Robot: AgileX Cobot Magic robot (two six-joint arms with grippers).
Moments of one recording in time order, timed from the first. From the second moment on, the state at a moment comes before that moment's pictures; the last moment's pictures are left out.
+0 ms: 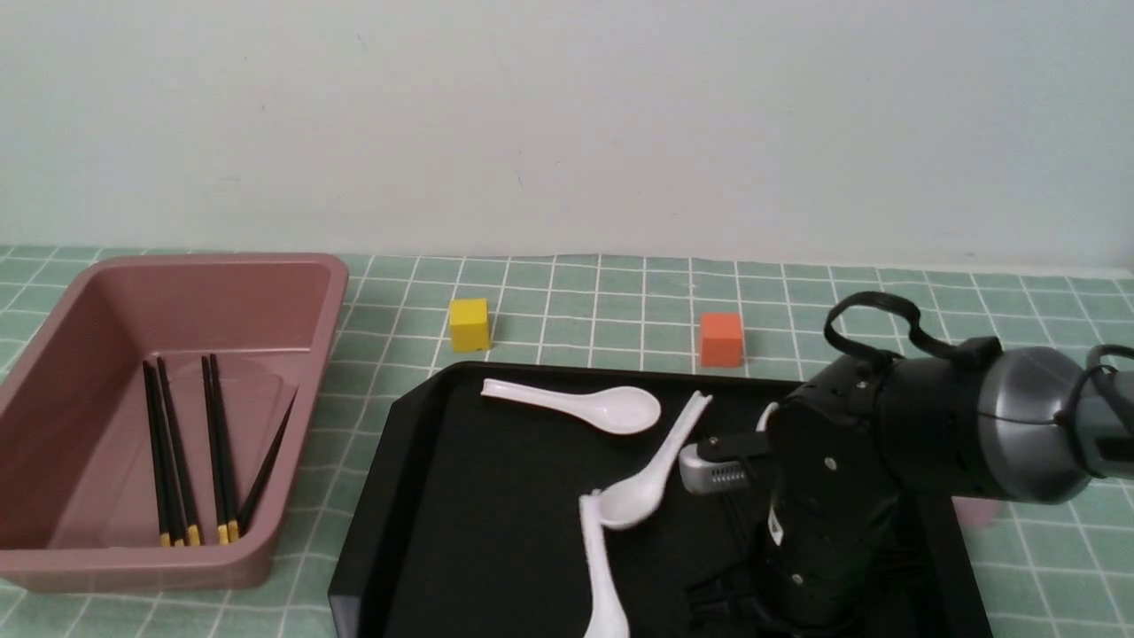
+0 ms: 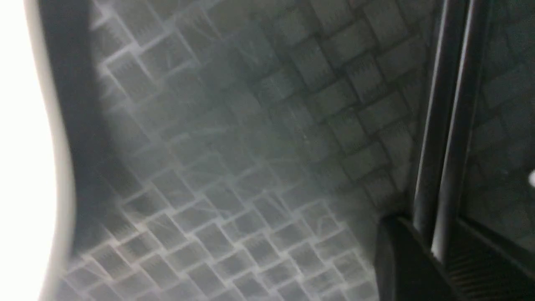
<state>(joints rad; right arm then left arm) 0.62 1.84 -1.04 -0.02 0.80 0.56 -0.07 -0.01 0.03 -0.07 0.38 -0.23</state>
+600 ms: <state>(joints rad) 0.62 1.45 -1.21 0.13 1.05 0.45 -0.07 -0.01 0.03 -0.07 0.38 -0.23</state>
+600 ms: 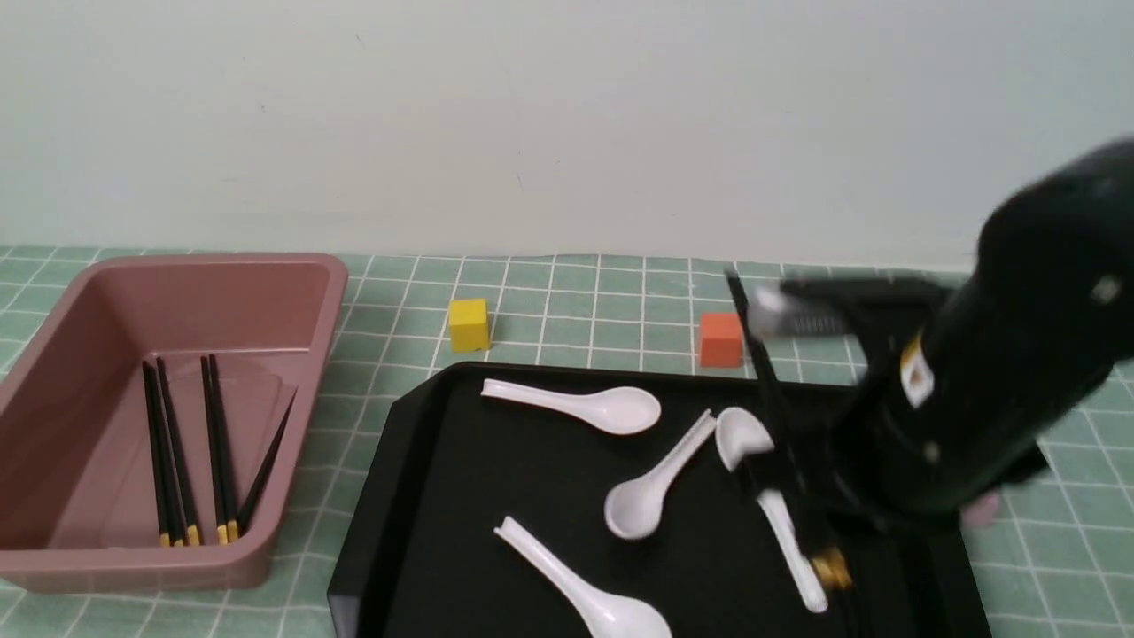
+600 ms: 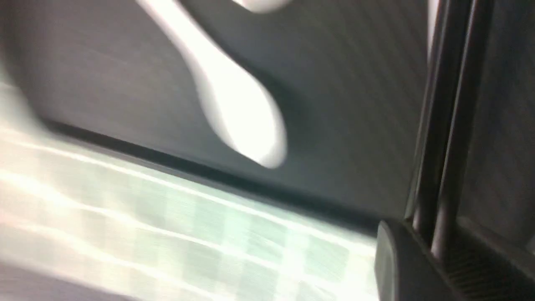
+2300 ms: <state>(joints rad) 0.65 1.42 -1.99 0.11 1.25 -0.07 -0.07 -0.01 0.03 -0.07 0.38 -0.23</state>
